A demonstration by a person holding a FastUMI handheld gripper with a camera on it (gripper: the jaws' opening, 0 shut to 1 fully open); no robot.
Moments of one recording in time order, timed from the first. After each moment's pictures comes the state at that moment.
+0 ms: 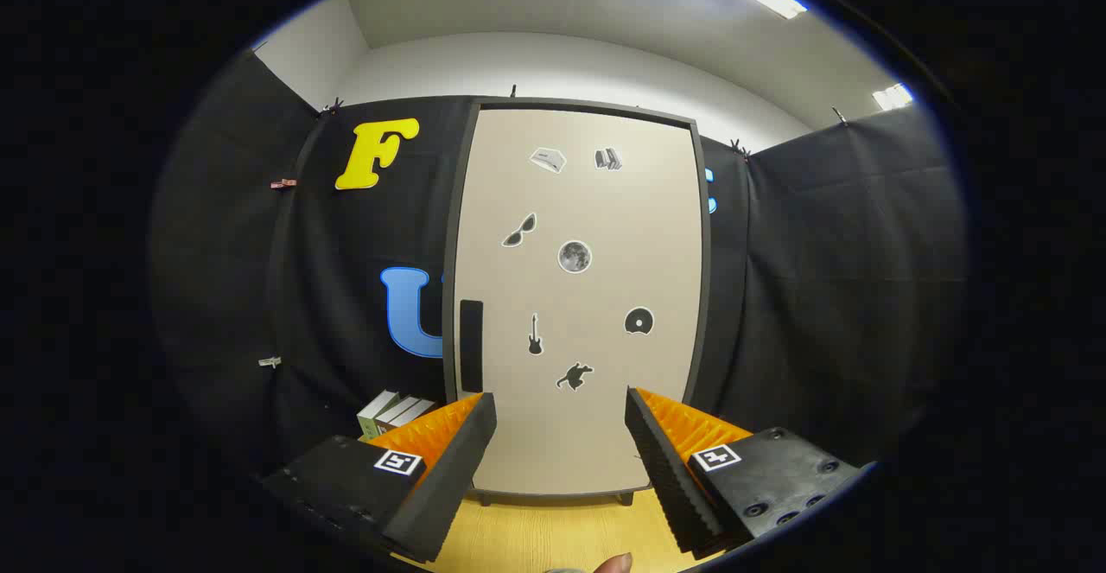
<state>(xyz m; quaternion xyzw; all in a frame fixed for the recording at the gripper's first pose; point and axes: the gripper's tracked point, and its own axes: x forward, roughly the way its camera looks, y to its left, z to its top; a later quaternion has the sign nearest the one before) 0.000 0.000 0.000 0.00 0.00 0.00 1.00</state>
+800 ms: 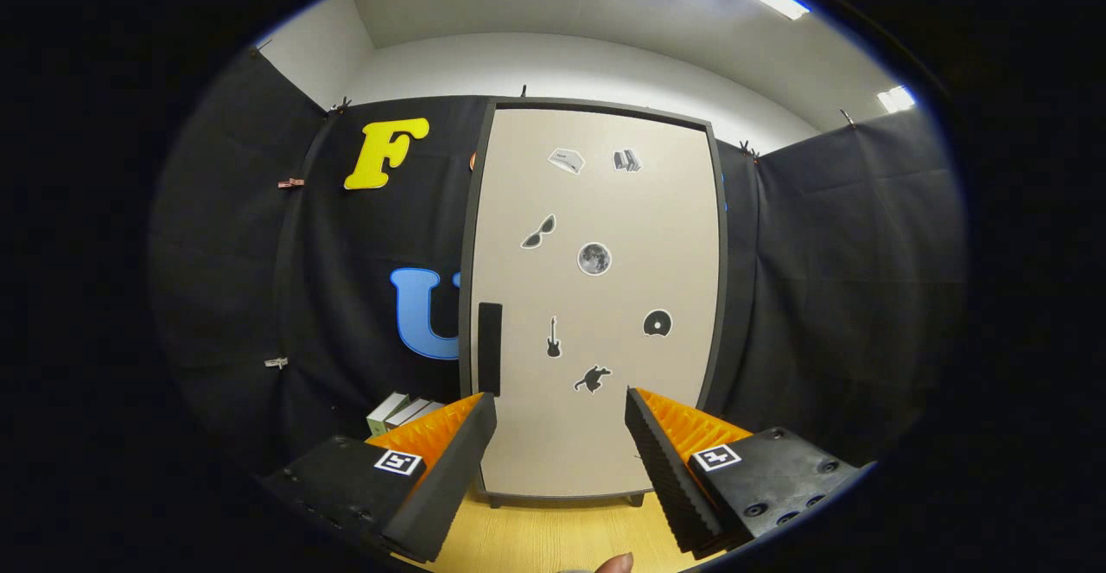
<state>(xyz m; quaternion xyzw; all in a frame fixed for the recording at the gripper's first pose) 0.004 0.020 0.002 0.00 0.00 0.01 1.00</state>
